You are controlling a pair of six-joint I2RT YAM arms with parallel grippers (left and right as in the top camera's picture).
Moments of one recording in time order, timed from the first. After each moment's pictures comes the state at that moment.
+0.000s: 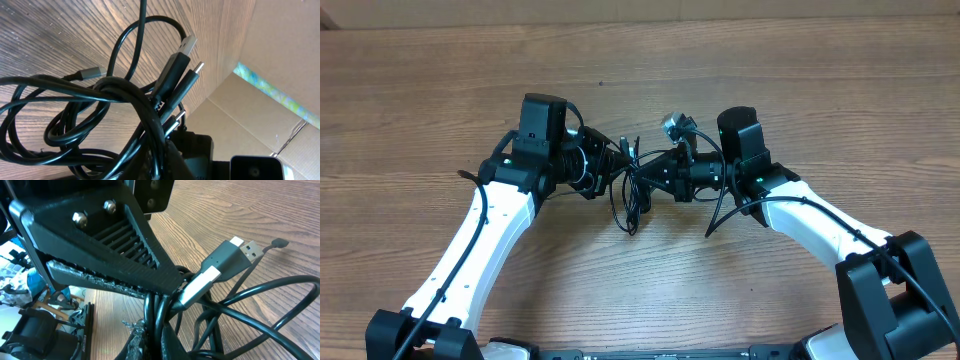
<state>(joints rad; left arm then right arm) -0.24 1.47 1.08 -0.52 0.64 -1.44 0.40 1.66 0.89 0.20 -0.99 0.14</state>
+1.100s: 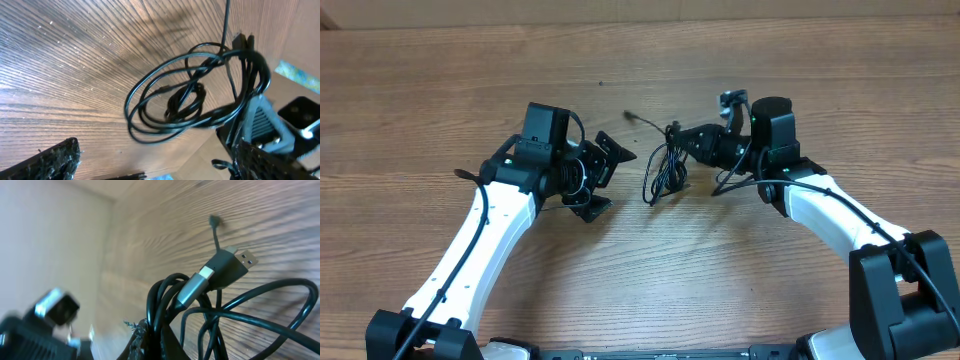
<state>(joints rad) -0.25 1.47 1.08 -0.68 0.57 -1.23 0.26 1.66 0.89 0.19 -0.71 0.78</state>
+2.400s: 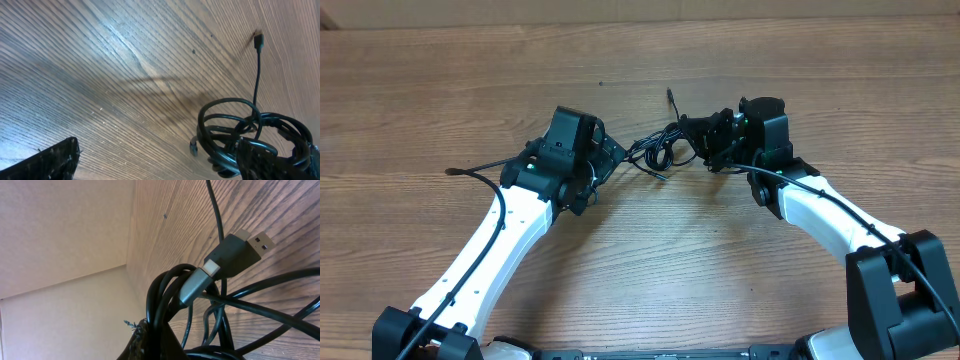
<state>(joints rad) -0.36 1.47 1.08 -0.65 0.07 -1.22 0.29 1.66 0.89 0.25 -0.49 1.46</state>
